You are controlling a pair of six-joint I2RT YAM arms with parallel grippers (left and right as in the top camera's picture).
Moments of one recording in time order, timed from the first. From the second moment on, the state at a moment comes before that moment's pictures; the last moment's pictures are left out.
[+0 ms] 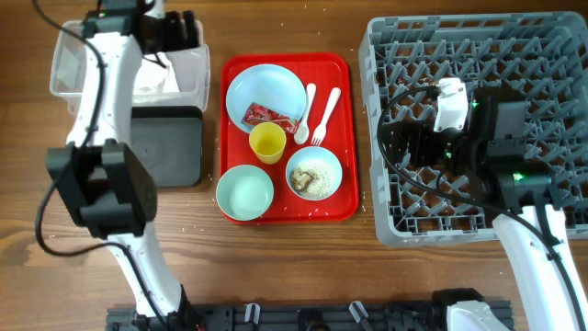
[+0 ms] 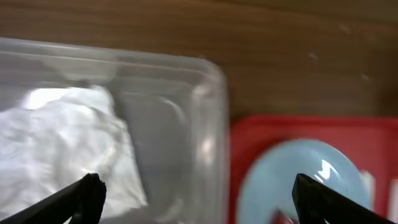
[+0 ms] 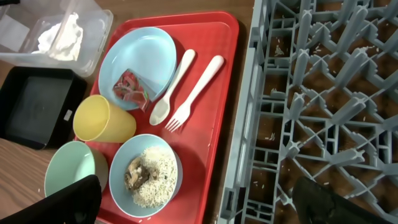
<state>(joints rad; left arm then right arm) 0.03 2.12 1.99 -0.85 0.15 -0.07 0.07 1.15 1.02 -0.70 -0.37 0.09</state>
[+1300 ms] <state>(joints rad) -0.31 2.22 1.82 -0.90 0.20 0.20 0.07 1.15 1.02 -0.70 -0.37 0.09</state>
